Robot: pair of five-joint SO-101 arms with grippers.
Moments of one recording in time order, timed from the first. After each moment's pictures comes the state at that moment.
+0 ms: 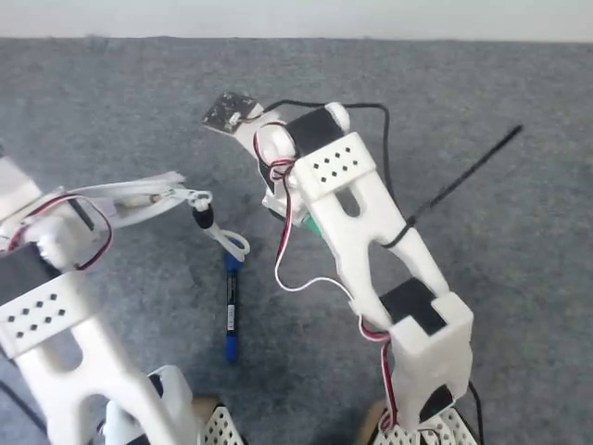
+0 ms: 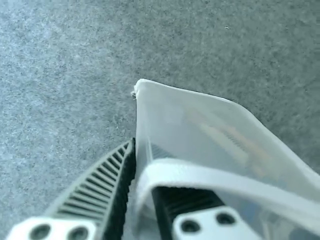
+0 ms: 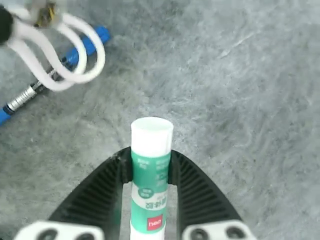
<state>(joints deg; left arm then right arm) -35.6 -39.6 29.7 74.9 10.9 -35.2 18.7 -33.2 100.0 24.0</state>
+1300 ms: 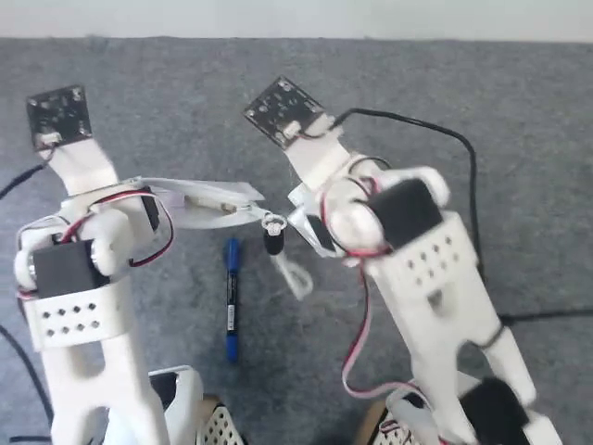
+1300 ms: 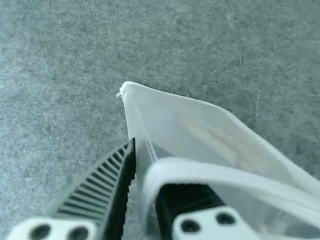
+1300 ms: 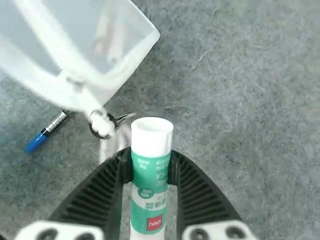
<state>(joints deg) -17.2 -43.3 26.2 81.3 11.1 -35.6 -21.2 -6.7 93.1 14.0</state>
